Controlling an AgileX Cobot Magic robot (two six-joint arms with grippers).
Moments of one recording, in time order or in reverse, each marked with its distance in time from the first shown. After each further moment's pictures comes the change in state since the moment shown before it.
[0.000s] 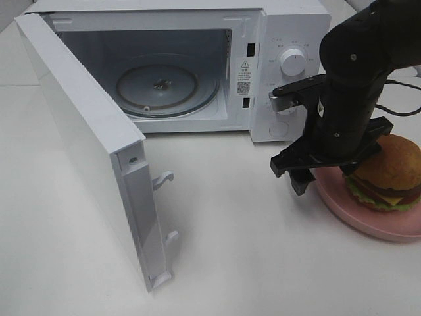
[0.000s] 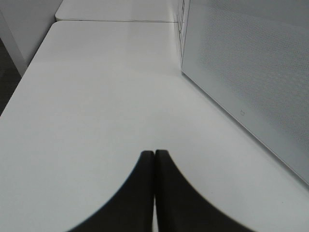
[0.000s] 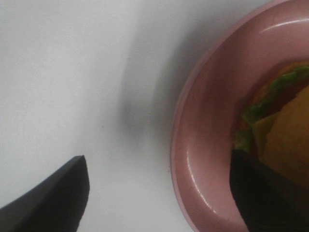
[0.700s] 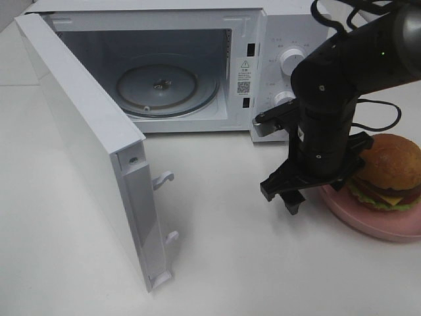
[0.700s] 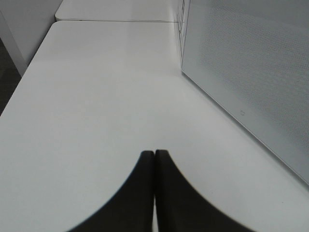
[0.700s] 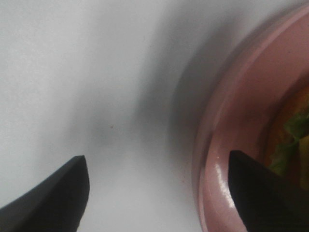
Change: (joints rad) left arm 0.000 0.000 0.000 0.000 0.000 0.000; right arm 0.058 0.103 -0.002 -0.062 -0.009 0.029
